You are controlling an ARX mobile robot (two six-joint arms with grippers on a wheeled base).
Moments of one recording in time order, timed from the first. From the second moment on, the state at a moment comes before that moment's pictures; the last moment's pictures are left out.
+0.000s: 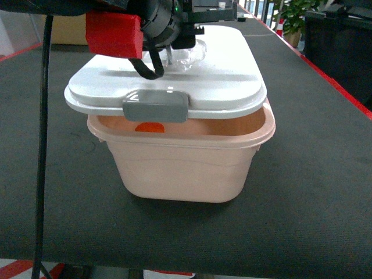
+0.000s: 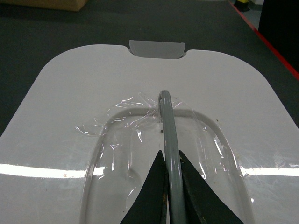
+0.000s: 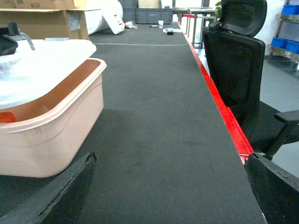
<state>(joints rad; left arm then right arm) -0.51 1.95 1.34 0.34 -0.37 -0.20 0.00 0.00 0.01 -0.01 0.00 0.00</state>
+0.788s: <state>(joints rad) -0.53 2.01 1.36 0.36 -0.36 -0.21 0.00 0.00 0.01 -0.01 0.00 0.00</state>
